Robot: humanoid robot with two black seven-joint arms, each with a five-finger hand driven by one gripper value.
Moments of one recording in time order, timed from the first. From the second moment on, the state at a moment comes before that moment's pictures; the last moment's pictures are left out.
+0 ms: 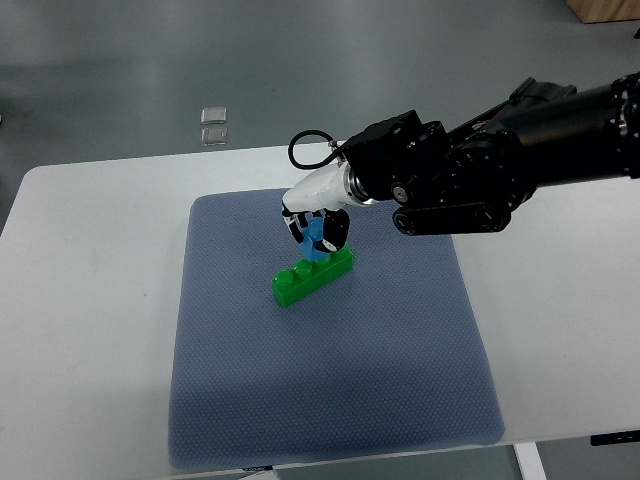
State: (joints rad) left arm 0.01 0.00 -0.09 -0.15 0.07 -0.02 -0.03; right arm 1.81 0.00 -0.80 1.17 -0.72 0.01 0.02
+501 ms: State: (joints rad) left arm 0.01 0.00 -0.09 -0.15 0.07 -0.02 -0.03; right arm 1.79 0.00 -0.80 1.17 -0.72 0.00 0.02
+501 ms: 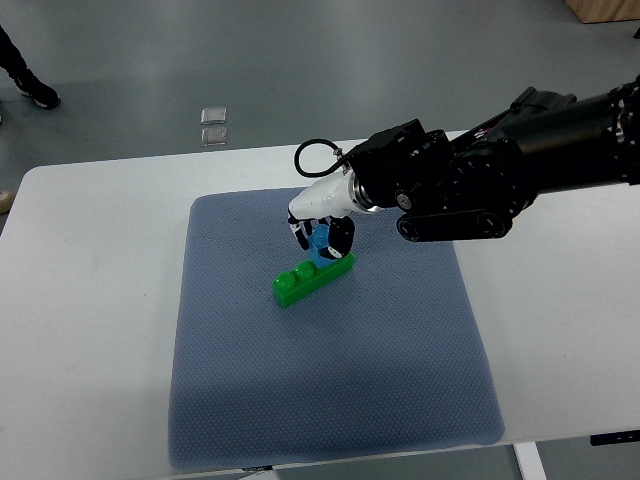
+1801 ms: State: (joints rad) left arm 0.01 0.00 -0.09 -0.15 0.07 -0.02 -0.03; right arm 1.73 0.00 -0.81 1.14 -0.71 -0.05 0.02
